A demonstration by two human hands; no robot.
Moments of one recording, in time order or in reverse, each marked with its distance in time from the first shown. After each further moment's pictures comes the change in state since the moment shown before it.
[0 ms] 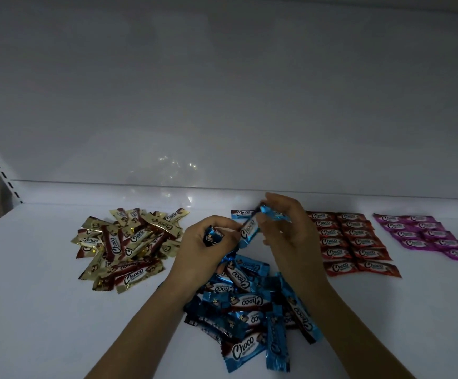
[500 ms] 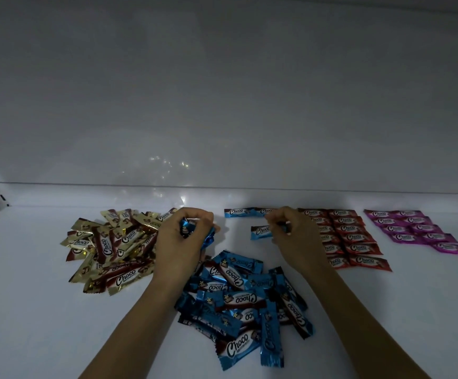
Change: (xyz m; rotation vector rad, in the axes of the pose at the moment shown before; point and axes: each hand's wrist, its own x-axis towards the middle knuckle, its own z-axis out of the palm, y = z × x) left_hand 0.006 -0.008 -0.009 0.021 0.250 0.012; right_hand 0.020 0.042 -0.026 -0.370 -0.052 0.170
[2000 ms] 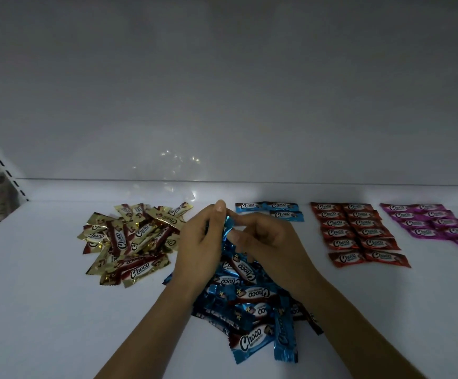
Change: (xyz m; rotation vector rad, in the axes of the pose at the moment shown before) left_hand -0.007 0.000 0.008 0.135 -0.079 0.244; right_hand -0.038 -0.064 0.022 0.420 -0.334 -0.136
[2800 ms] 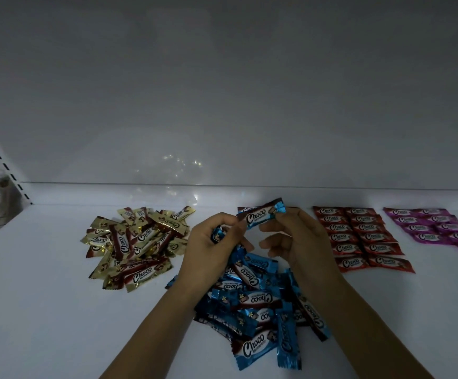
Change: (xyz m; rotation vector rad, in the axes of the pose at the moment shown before) left_hand -0.002 0.014 -0.001 -0.141 -0.165 -0.180; right_hand 0.003 -0.008 -0.016 0.476 0.395 0.332
